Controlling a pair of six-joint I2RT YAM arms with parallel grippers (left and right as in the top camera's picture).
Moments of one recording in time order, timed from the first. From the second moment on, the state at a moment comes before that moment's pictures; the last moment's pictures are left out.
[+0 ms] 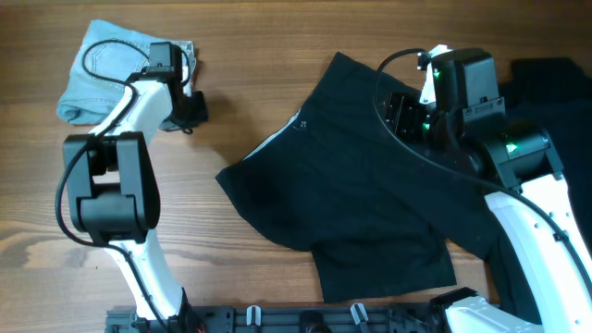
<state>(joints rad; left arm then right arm) 0.00 2.09 1.44 -0.66 0.07 -0.16 0.32 1.31 1.43 -1.01 0.01 0.38</state>
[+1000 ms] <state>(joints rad) -0.33 2.15 1.47 -0.51 0.06 -0.16 0.32 1.31 1.43 -1.03 0.01 0.38</state>
